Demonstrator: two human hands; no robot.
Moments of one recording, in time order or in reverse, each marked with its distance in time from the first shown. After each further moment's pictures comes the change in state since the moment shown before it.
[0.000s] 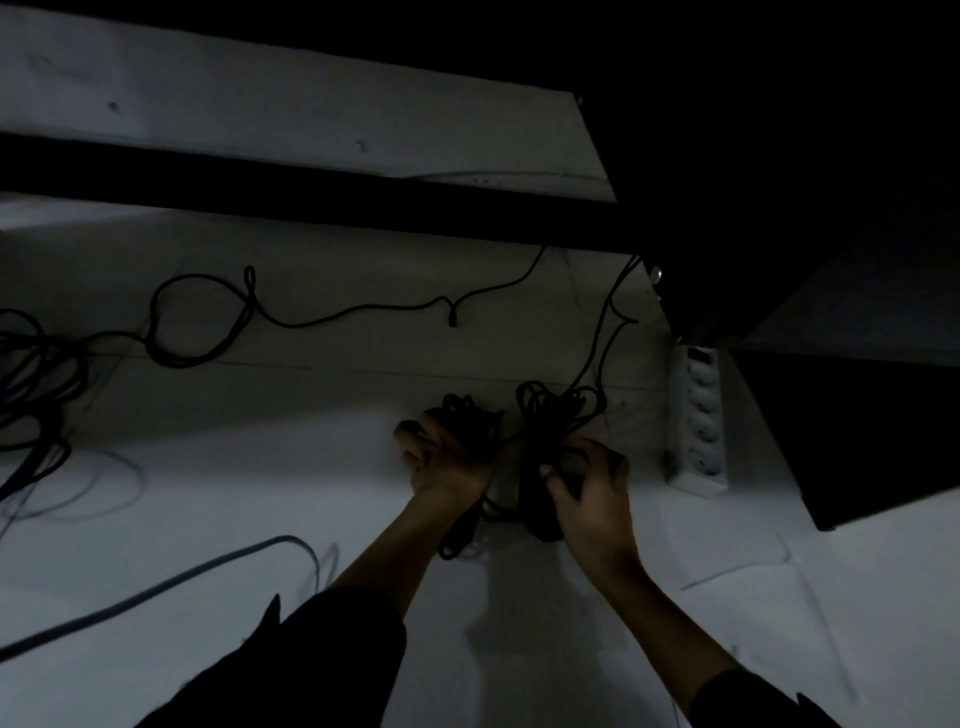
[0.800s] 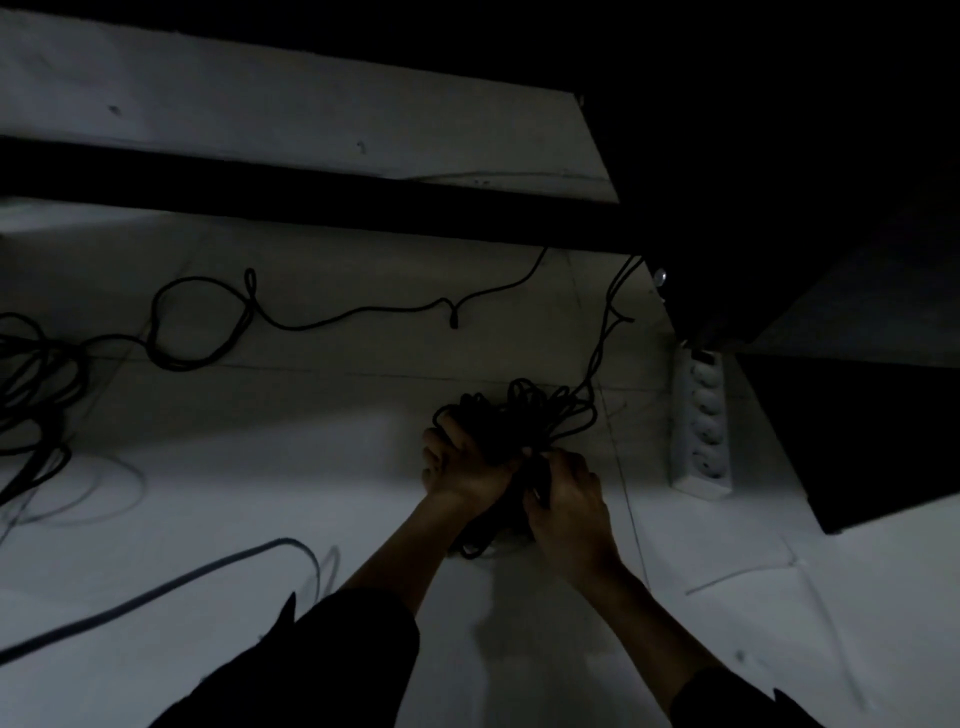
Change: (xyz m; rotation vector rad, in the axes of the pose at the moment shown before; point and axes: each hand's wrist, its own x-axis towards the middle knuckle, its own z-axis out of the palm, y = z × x) left_hand -0.002 0.008 0.012 0.056 -0.061 0.052; right_hand -0.002 -0.004 0.019 -0.305 -0.105 -0.133
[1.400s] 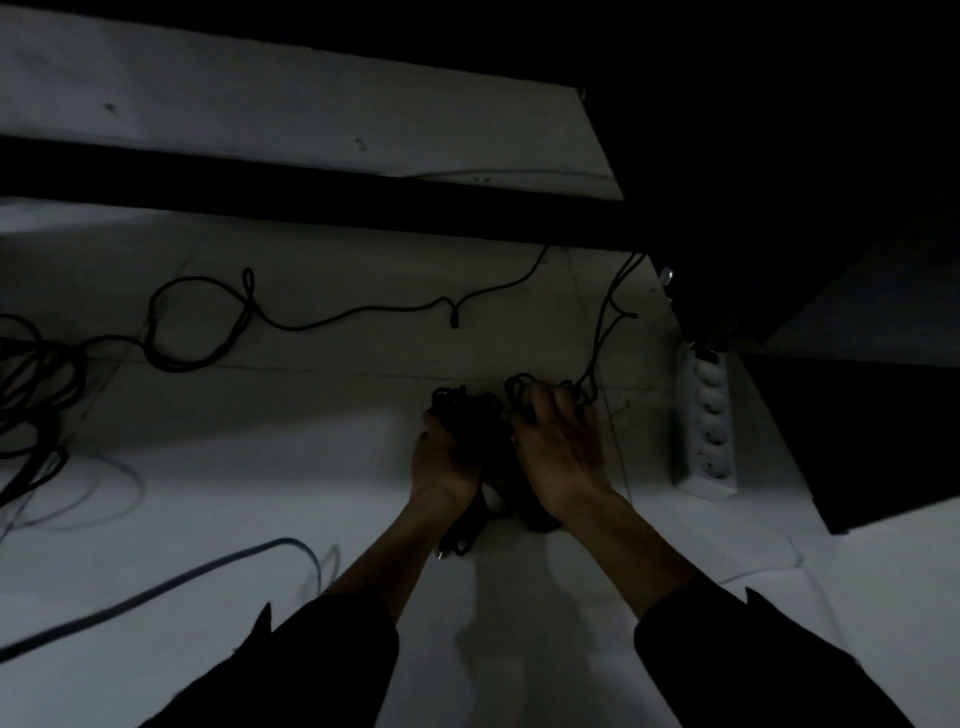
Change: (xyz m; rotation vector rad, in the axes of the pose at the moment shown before) left_hand 0.004 -0.007 -0.022 -0.229 0.085 0.058; right_hand 0.057 -0.032 -0.019 -0.399 -0.033 -0.223
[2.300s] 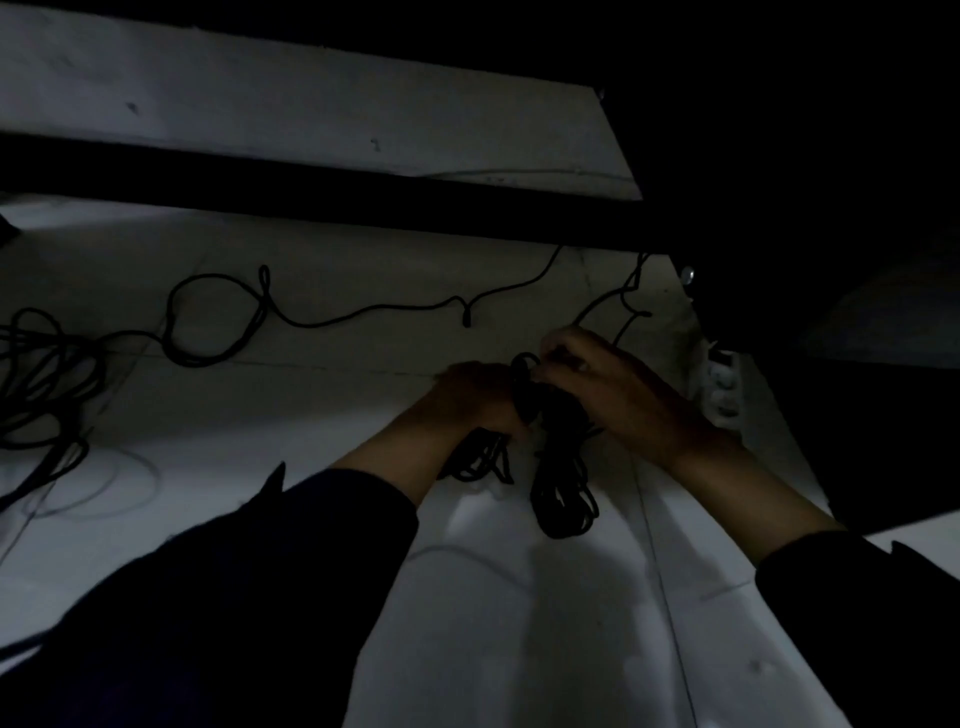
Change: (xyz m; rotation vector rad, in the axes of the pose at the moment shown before) left_hand 0.010 0.089 -0.046 0.833 -0.503 0.336; right_hand 0.023 0.033 -0.074 0.344 0.049 -0.399
